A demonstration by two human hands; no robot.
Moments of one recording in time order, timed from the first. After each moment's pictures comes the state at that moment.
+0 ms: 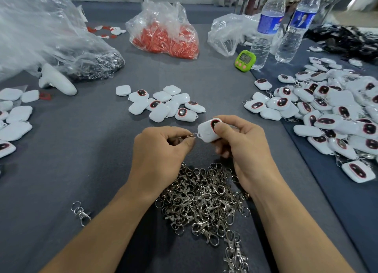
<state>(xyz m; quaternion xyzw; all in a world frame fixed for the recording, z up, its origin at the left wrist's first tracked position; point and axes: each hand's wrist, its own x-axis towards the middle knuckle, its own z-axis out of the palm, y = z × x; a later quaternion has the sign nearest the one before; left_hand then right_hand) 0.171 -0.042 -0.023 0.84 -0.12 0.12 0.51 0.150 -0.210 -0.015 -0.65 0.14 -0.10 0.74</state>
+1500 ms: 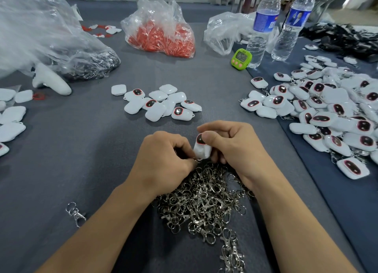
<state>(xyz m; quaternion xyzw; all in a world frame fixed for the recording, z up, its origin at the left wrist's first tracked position) 0.166 -0.043 -0.018 0.89 -0.18 0.02 0.42 0.149 -0.221 -0.020 -0.73 0.06 -0.04 0.68</state>
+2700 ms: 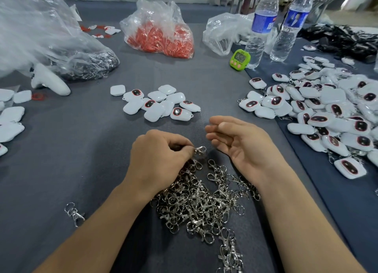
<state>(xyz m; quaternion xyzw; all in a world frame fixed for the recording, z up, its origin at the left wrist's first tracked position) 0.169 -0.044 -0.020 0.89 -0.14 0.06 0.42 0.153 -0.236 -0.012 -0.54 0.14 0.01 0.83</state>
